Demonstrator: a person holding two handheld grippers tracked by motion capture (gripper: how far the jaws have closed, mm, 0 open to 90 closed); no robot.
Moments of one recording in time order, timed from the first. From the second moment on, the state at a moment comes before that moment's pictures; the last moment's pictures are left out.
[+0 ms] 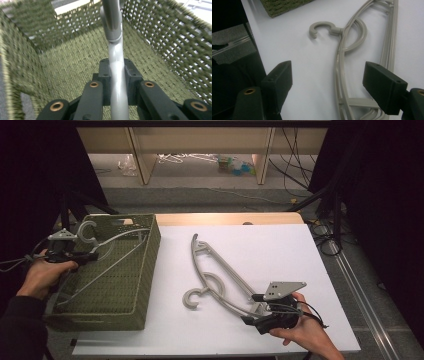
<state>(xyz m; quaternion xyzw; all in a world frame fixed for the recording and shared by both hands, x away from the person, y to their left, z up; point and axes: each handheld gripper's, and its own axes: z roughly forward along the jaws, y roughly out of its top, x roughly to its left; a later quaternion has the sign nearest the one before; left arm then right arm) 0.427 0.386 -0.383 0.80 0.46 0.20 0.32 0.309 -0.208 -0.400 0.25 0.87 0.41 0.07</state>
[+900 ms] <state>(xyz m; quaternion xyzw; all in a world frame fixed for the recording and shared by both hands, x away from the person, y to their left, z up) 0.440 0.408 -0.421 0.76 0.56 0.21 0.27 0.309 -0.208 -0.403 0.25 0.87 0.41 0.07</state>
